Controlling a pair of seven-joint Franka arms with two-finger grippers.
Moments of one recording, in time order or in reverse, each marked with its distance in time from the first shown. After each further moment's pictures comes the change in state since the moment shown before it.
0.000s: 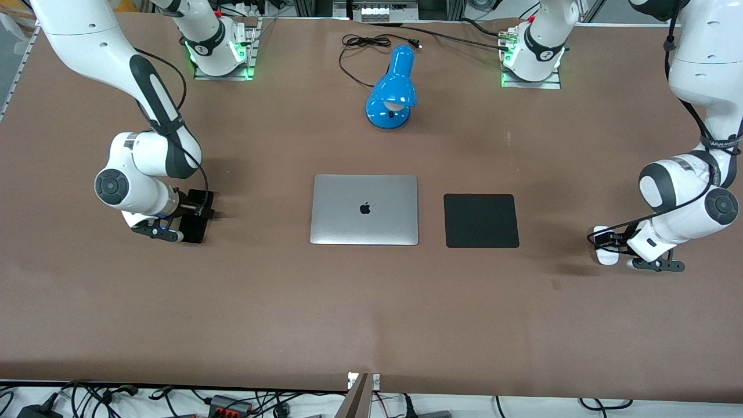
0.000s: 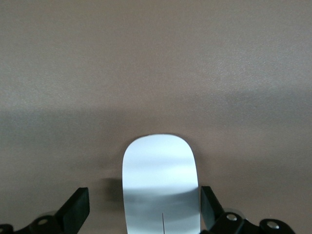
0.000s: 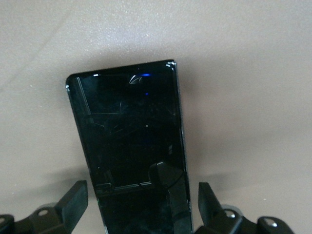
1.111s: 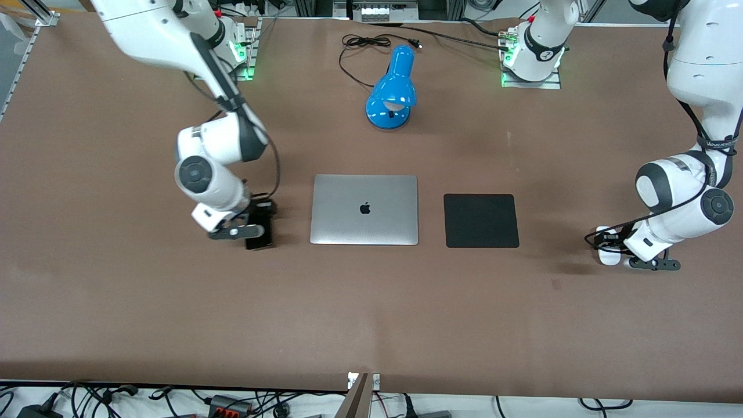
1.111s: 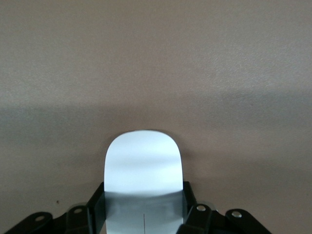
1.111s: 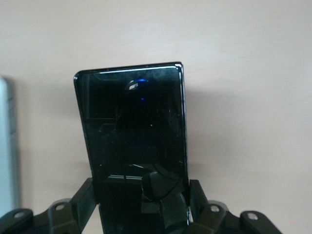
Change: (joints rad) left arm 0.005 0.001 -0.017 -0.007 -0.003 -0.004 -0.034; right arm 0.280 0.003 0.076 0.119 0.005 -0.017 -0.016
